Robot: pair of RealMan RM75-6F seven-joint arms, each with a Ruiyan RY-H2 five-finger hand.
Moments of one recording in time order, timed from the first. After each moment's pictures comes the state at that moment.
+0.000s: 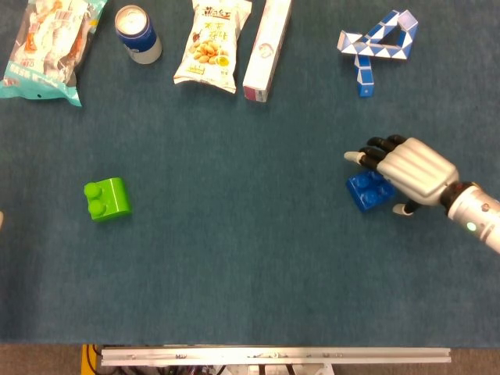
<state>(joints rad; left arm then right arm) -0.03 -1.05 -0.04 -1.83 1.44 1.53 0.19 0.66 -1.33 0.00 -1.47 -1.61 0.77 -0.09</state>
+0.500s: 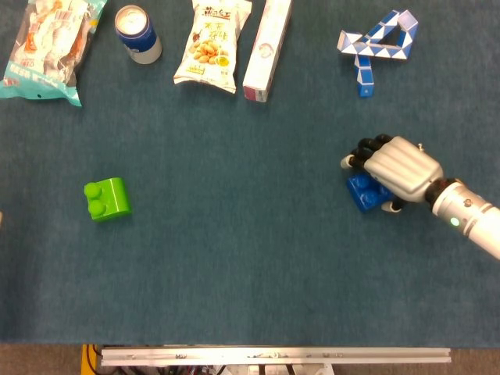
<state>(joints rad) -0.03 -1.05 -0.04 -1.82 1.44 1.53 0.18 0.70 -1.40 -0.01 -1.40 -1.56 0.75 -0.10</state>
